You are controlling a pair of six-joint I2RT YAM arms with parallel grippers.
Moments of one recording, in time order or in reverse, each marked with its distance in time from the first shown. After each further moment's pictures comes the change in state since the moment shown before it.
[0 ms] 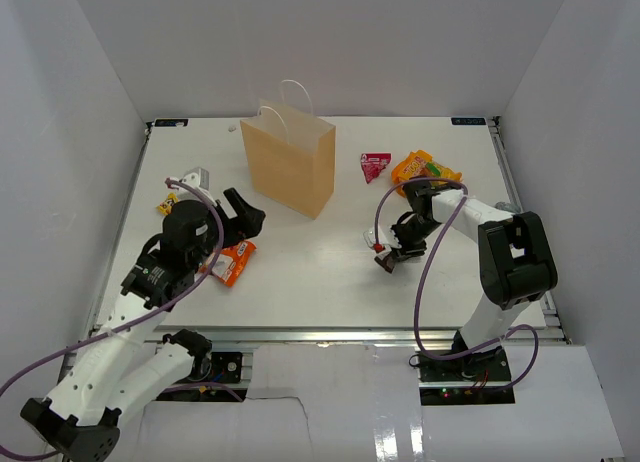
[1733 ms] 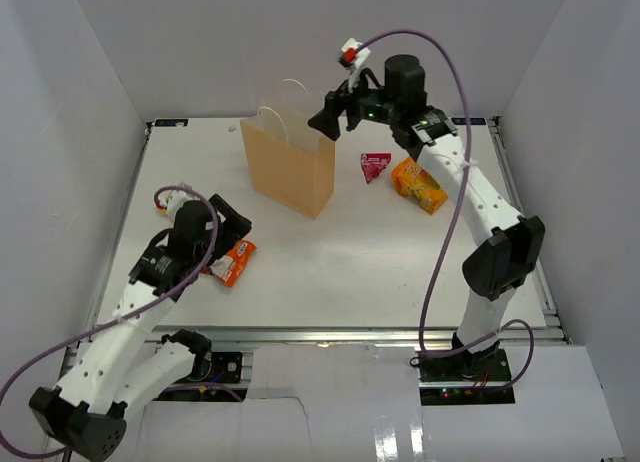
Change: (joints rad) left arm 0.017 -0.031 -0.137 -0.203 -0.124 -0.394; right arm 0.228 0.164 0.922 0.592 -0.034 1.593
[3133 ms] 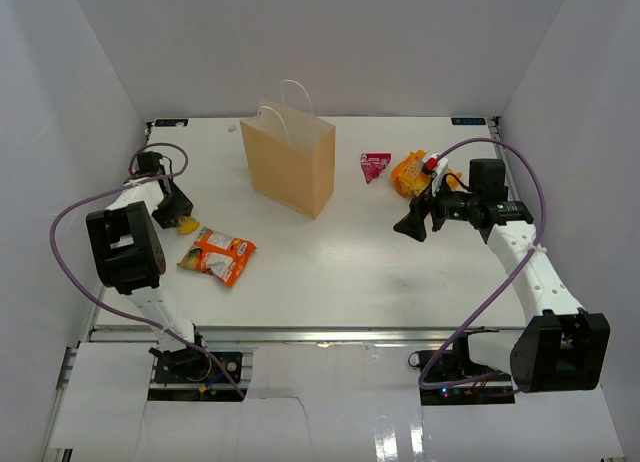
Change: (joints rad) left arm 0.727 1.126 0.465 0.226 0.194 0.573; right arm -0.467 -0.682 -1.027 -0.232 -0.382 -0.365
